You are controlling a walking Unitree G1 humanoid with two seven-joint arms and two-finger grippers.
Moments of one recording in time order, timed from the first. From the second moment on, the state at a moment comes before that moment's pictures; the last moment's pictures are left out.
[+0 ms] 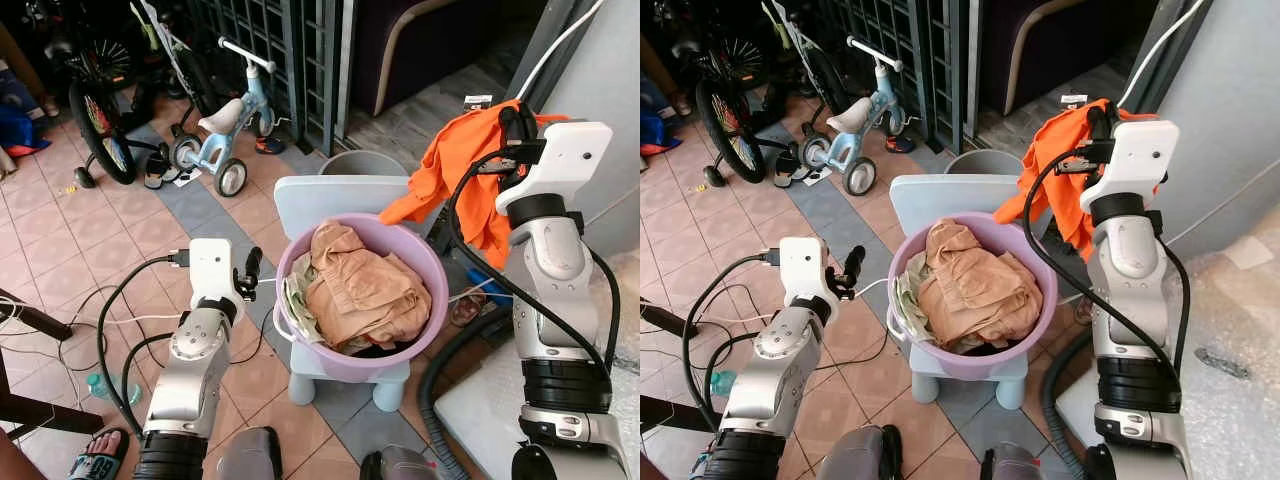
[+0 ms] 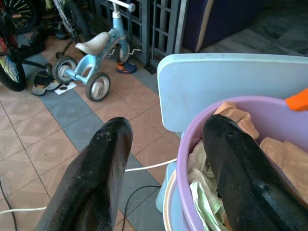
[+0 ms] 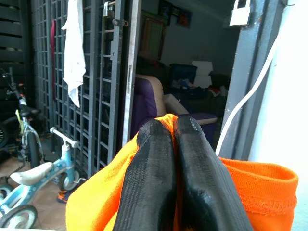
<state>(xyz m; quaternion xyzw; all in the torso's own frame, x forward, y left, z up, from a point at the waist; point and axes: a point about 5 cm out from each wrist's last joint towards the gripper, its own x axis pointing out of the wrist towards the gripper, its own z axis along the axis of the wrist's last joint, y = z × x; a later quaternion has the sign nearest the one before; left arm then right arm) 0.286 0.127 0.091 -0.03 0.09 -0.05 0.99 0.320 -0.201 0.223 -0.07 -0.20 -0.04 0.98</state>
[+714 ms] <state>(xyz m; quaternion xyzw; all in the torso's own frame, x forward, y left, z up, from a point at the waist) 0.286 0.124 0.088 -0.03 0.08 -0.06 0.99 0.327 -0.290 0.274 -0.13 -0.22 -0.28 0.93</state>
